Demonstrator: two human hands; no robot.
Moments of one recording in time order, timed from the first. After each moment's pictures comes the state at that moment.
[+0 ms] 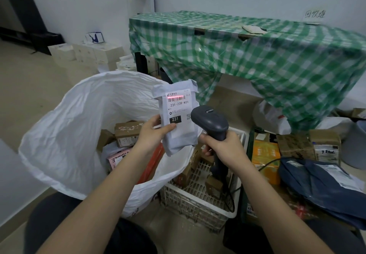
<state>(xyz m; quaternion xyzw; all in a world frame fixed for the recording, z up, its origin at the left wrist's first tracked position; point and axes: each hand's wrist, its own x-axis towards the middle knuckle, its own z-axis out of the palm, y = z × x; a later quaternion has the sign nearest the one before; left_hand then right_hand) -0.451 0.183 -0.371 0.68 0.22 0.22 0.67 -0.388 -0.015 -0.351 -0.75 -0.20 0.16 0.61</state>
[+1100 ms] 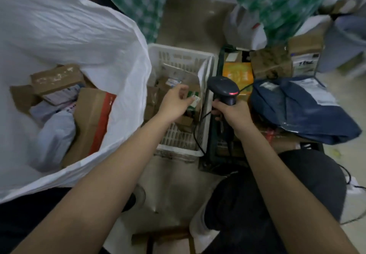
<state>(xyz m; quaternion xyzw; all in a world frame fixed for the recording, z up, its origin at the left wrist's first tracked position) -0.320 0.051 -0.502 0.83 0.17 -0.04 0.53 -0.299 -0.120 -0.495 -0.76 0.09 0.16 0.62</state>
